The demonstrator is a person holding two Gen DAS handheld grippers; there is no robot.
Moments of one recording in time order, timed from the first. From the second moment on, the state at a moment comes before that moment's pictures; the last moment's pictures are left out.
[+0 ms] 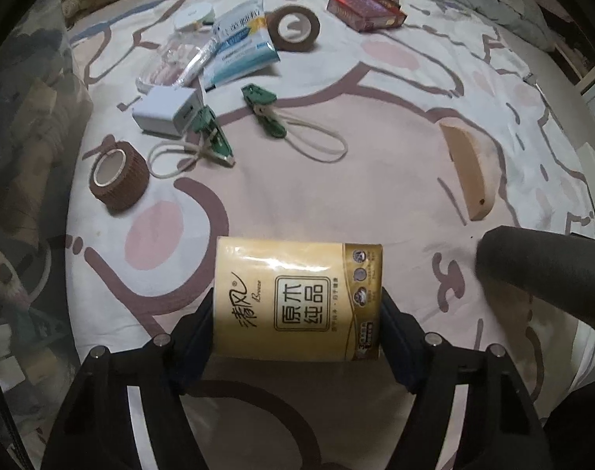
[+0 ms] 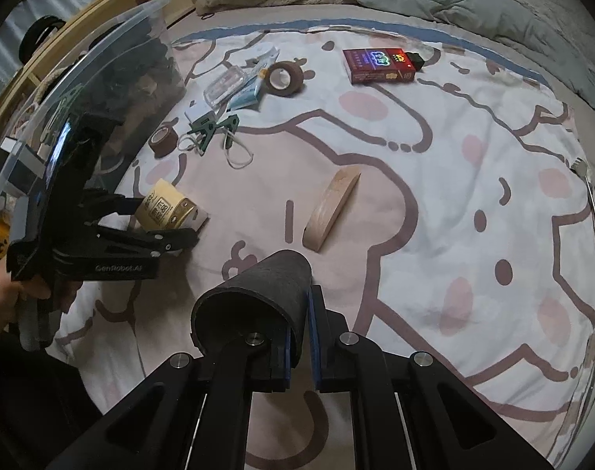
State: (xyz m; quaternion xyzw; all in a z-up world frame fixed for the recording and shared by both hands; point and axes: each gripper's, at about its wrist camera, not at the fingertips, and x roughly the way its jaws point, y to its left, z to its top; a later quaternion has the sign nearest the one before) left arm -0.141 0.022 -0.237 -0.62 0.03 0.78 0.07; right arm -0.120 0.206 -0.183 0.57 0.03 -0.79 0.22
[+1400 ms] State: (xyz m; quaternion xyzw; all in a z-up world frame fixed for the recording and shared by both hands) left arm -0.106 -0.096 -0.001 -0.31 -0.02 0.95 0.01; right arm -0.127 0.139 -0.009 0.24 0.01 -0.95 0.21
